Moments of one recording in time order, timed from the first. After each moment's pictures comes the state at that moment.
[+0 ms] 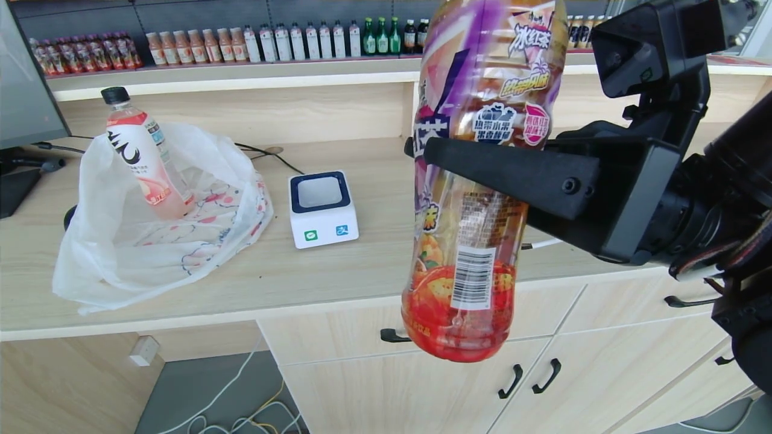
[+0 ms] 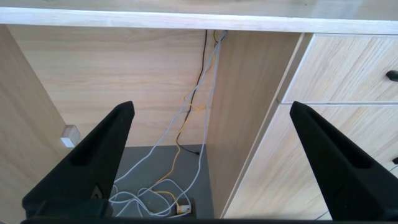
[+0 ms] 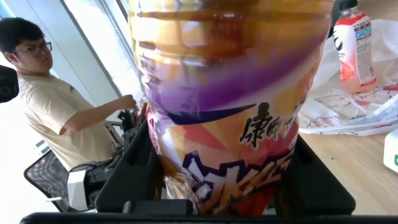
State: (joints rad) left arm 0.00 0.00 0.00 0.00 0.00 0.00; right arm 0.70 1.62 -0.92 -1.16 0.82 0.59
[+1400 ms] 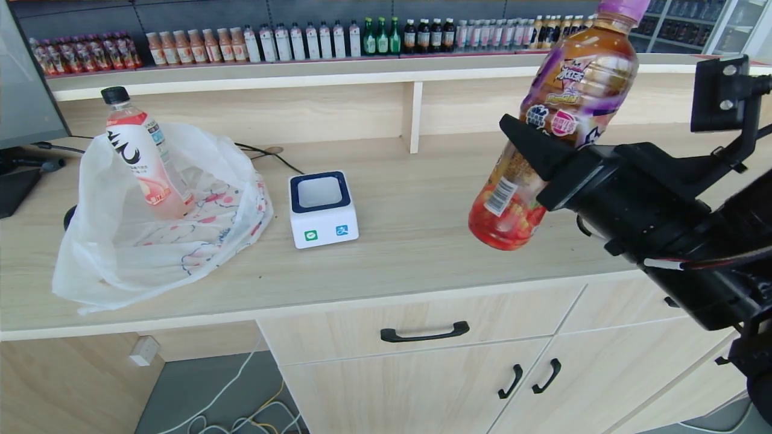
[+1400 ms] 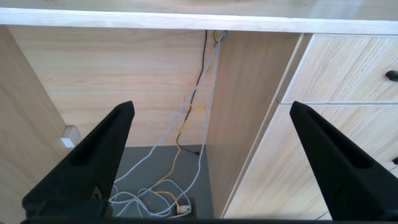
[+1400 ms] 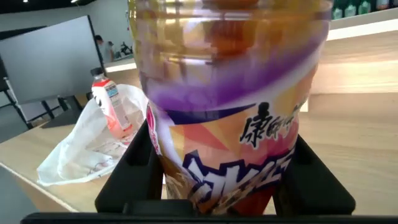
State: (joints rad) left arm 0.00 0.00 0.00 0.00 0.00 0.00; right arm 0.64 1.59 -0.71 -1.32 -0.07 0.12
